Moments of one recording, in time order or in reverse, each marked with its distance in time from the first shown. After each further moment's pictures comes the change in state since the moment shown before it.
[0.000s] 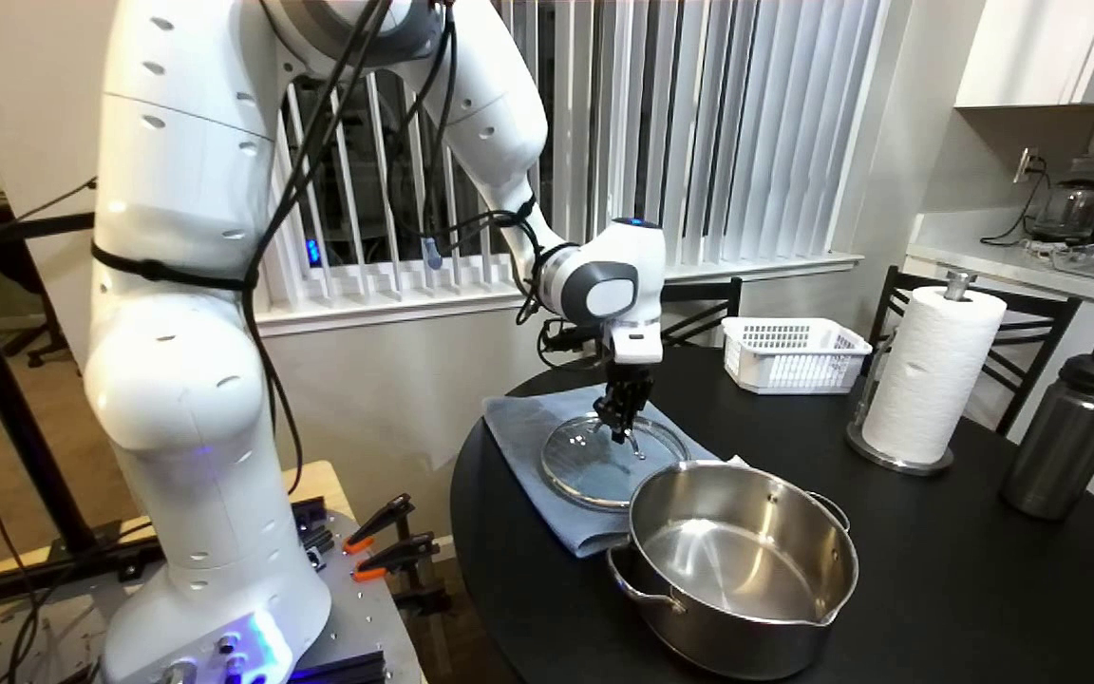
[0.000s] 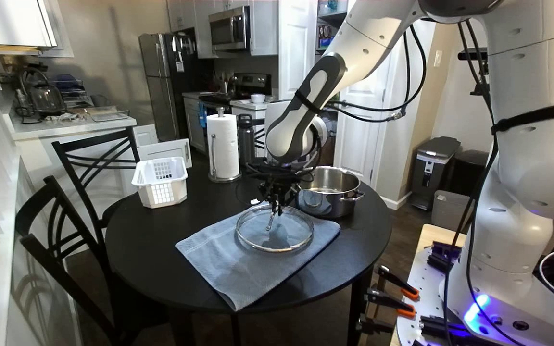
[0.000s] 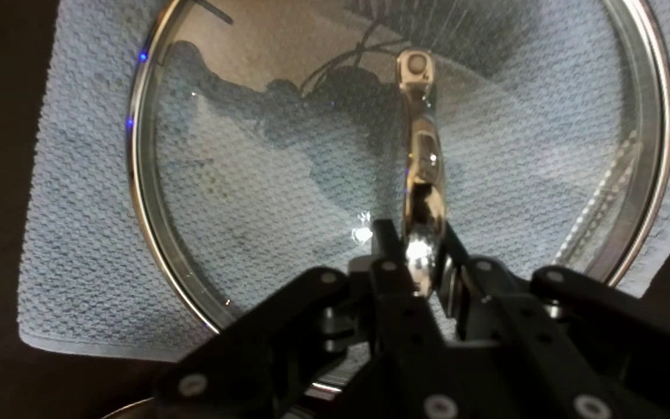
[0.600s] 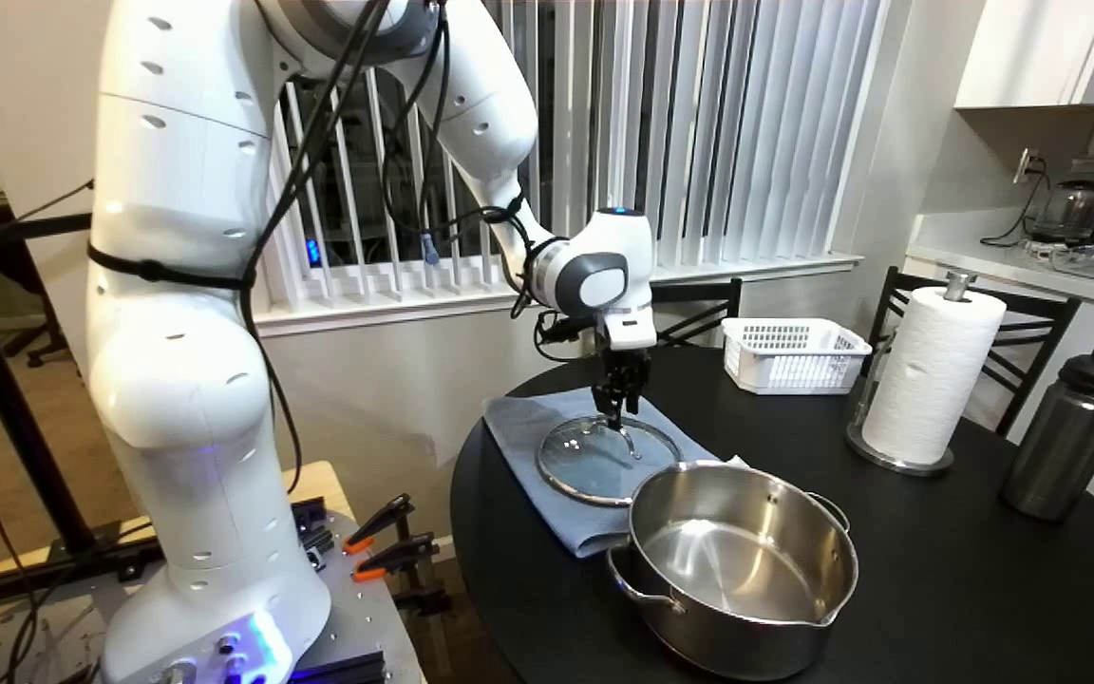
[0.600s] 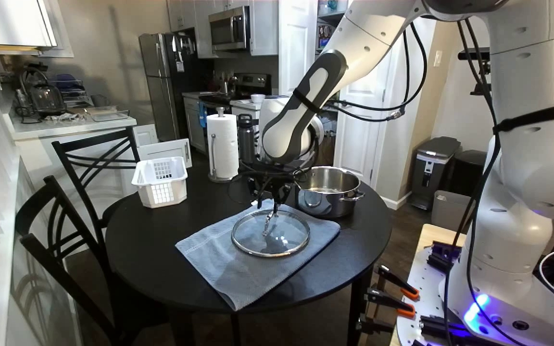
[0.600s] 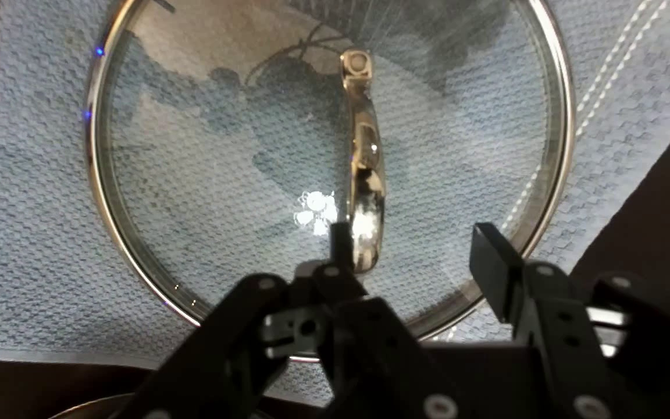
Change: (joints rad) arm 0.050 -0.014 -0.008 0.003 -0.023 0.066 0.021
